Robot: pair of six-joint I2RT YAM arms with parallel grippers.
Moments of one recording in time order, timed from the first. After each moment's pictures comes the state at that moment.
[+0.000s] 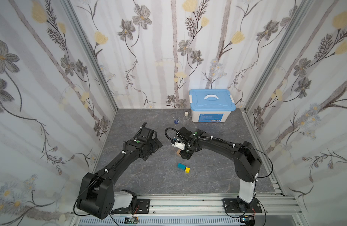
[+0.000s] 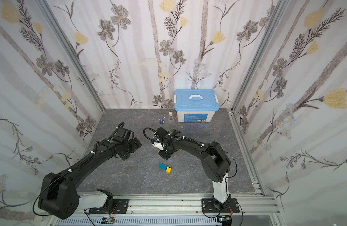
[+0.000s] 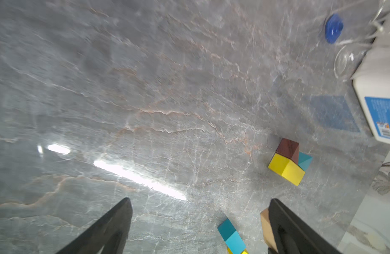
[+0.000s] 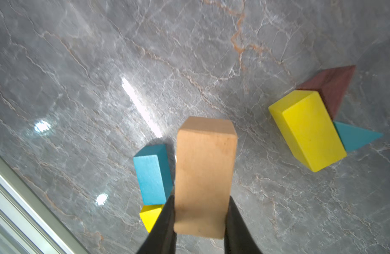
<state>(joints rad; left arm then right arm) -0.38 1.35 0.92 -0.68 0.09 -1.01 0.80 1.91 1.49 -0.93 -0.08 -0.18</state>
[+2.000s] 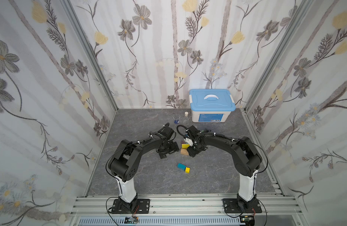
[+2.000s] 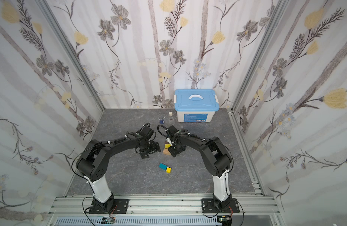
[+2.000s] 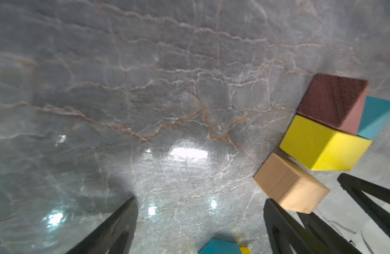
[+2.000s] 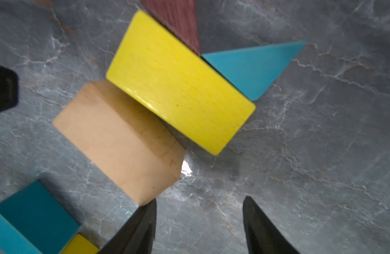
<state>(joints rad) -0.55 1.84 1.14 -0.59 0.25 -0.90 0.64 1.95 1.37 -0.80 0.00 0.02</state>
